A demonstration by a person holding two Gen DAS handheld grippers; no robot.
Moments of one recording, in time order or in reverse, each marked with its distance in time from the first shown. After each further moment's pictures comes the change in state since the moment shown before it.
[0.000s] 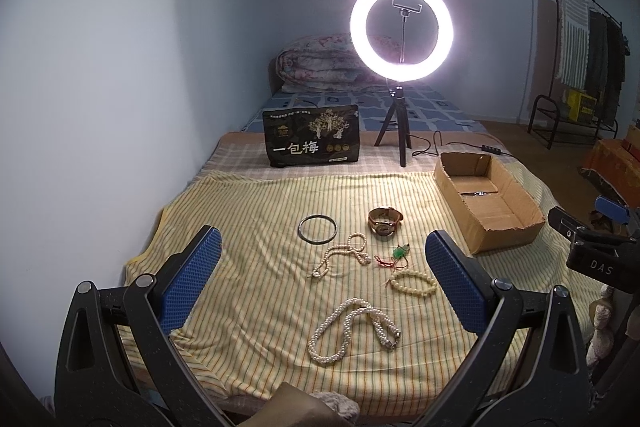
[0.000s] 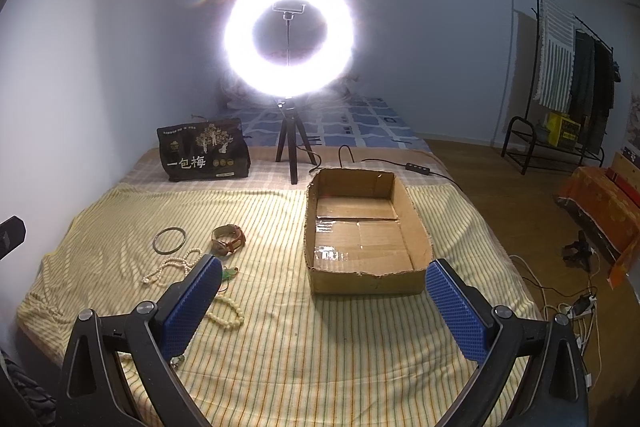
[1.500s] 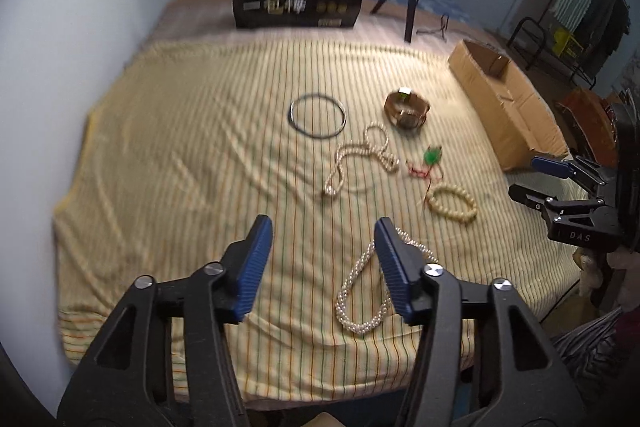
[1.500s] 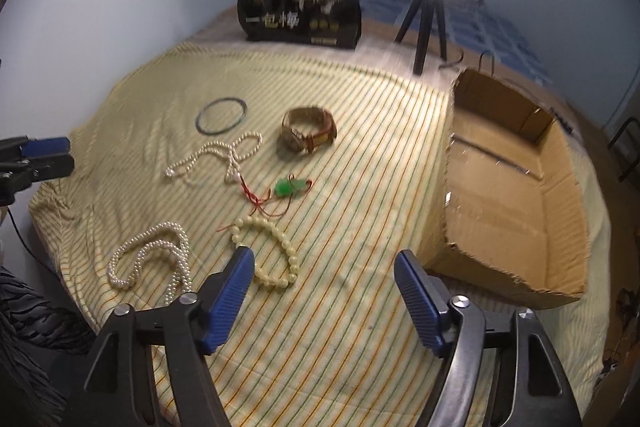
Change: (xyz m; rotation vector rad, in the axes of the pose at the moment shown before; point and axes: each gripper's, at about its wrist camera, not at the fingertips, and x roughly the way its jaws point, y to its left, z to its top) left arm 0.161 0.066 -0.034 -0.034 0.531 -0.207; right arm 0.150 0.060 -0.025 -0.279 0.446 0.335
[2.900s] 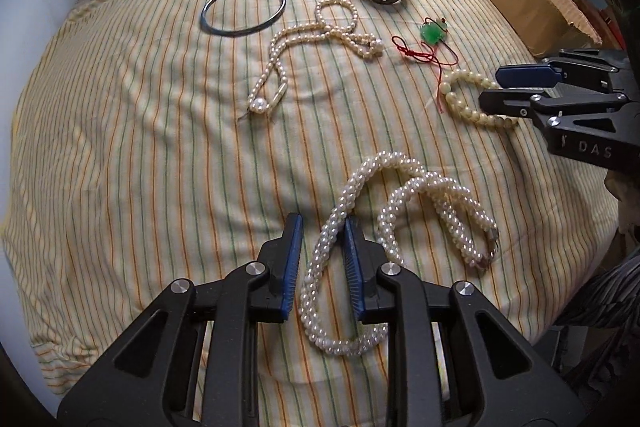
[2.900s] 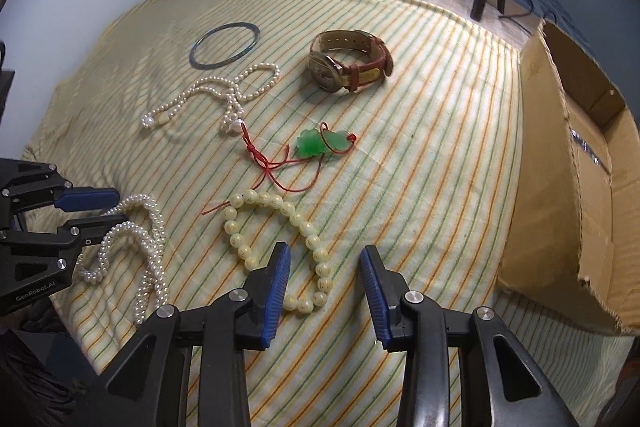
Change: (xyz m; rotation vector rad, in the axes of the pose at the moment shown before) left arm 0.109 -0.052 -0.040 0.210 0.215 0.041; right arm 0.086 0.023 0.010 -0.082 0.188 0.031
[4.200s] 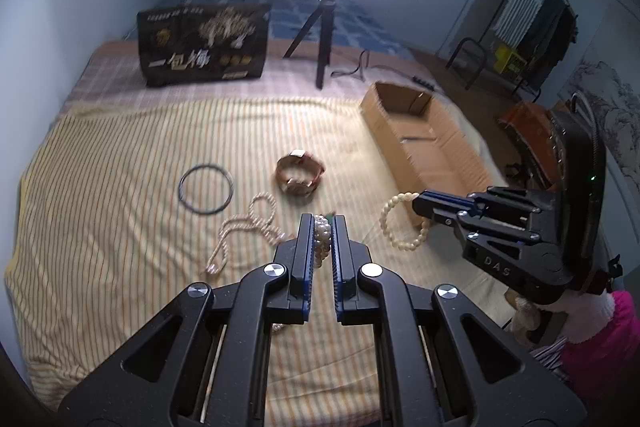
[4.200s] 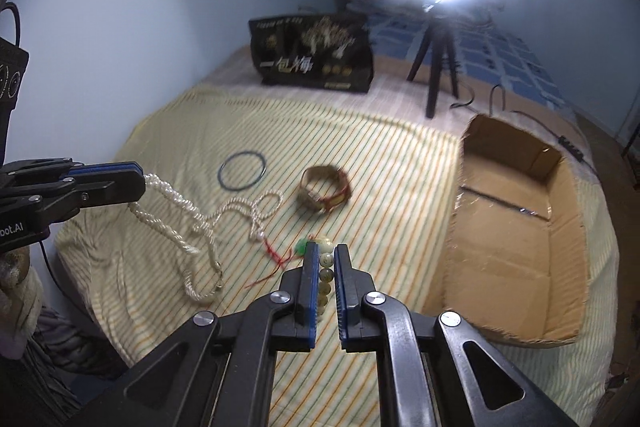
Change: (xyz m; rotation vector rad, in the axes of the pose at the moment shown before) left arm -0.144 -0.018 0.069 -0.113 -0.375 -0.223; right arm -0.119 -0.024 0.006 0.093 -0.301 0.024
